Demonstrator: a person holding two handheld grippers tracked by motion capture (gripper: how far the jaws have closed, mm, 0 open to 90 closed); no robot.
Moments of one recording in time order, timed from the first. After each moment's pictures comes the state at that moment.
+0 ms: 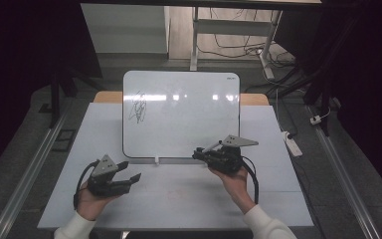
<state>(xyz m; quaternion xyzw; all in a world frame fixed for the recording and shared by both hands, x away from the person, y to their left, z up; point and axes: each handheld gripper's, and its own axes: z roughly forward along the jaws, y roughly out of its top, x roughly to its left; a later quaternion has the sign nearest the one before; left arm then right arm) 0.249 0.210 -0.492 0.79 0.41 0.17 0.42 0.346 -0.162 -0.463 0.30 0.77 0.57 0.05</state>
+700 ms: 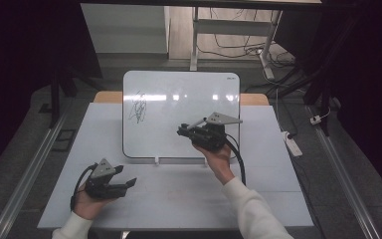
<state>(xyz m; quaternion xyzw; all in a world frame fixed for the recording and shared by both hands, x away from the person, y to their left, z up) 0.253 0.220 -0.513 0.80 0.42 0.16 0.40 0.392 -0.112 -0.431 0.26 0.75 0.60 0.08</state>
